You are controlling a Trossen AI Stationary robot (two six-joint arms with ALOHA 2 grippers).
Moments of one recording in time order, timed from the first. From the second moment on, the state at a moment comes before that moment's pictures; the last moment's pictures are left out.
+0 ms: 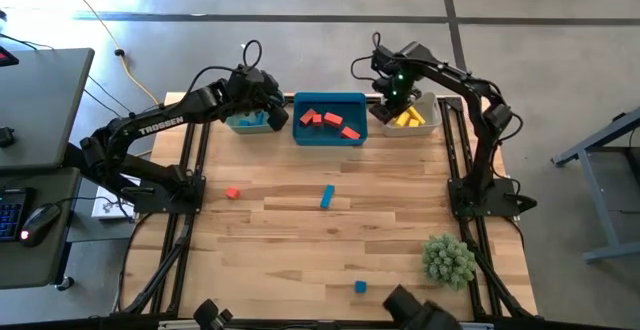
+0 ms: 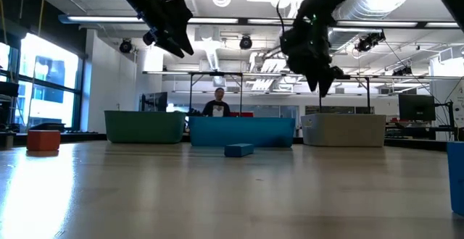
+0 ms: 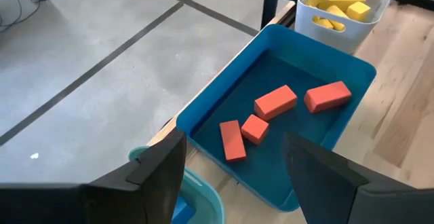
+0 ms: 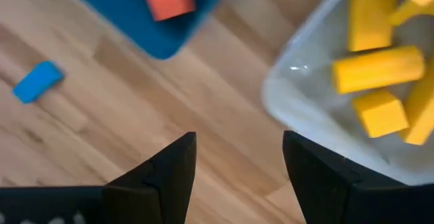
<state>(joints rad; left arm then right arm) 0.68 1.30 1.09 -0.43 -0.17 0.00 -0.80 1.89 1.69 -1.43 -0.23 0.05</state>
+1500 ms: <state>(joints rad) 0.31 1.30 1.09 -0.71 -0.01 -0.02 0.31 1.81 1.69 -1.22 -0.19 0.70</state>
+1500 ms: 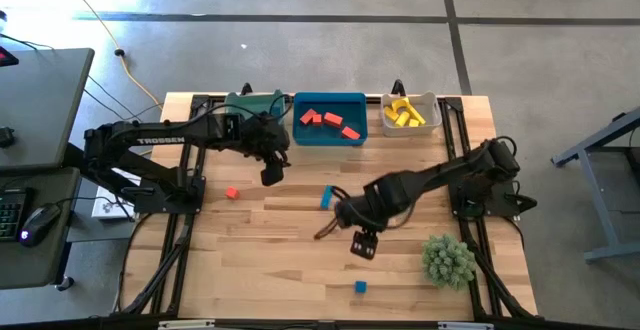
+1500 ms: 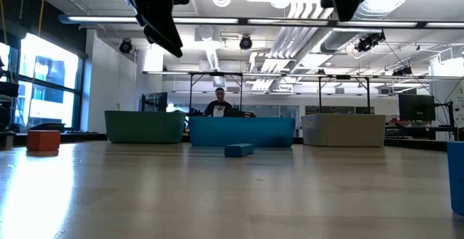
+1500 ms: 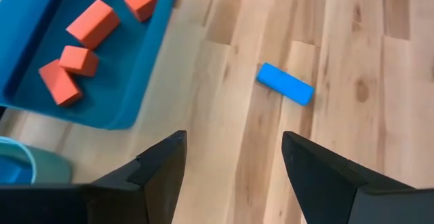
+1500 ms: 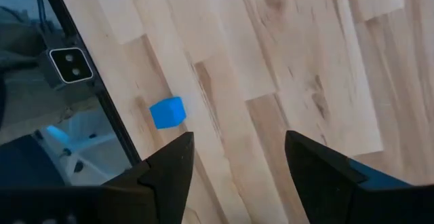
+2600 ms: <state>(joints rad) 0.15 1.30 1.09 -0.71 -0.07 -0.42 0.63 2.07 1.69 -0.98 0.00 0.65</state>
